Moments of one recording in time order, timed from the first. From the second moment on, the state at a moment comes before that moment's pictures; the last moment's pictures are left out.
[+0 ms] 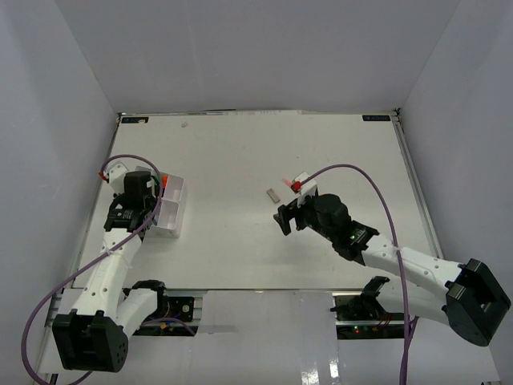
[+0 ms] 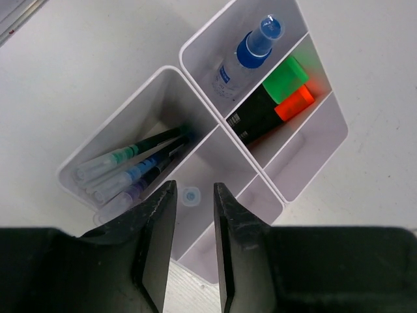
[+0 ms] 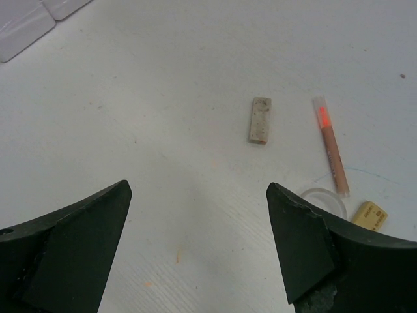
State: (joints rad) left arm -0.06 0.94 0.76 -0.55 -0.50 -0.61; right arm 0.86 1.04 0.52 0.18 0.07 0.05
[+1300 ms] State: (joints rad) left arm -0.06 0.93 0.97 -0.76 0.19 -0.42; right arm 0.46 1.83 1.09 -0.19 -0.08 -0.14
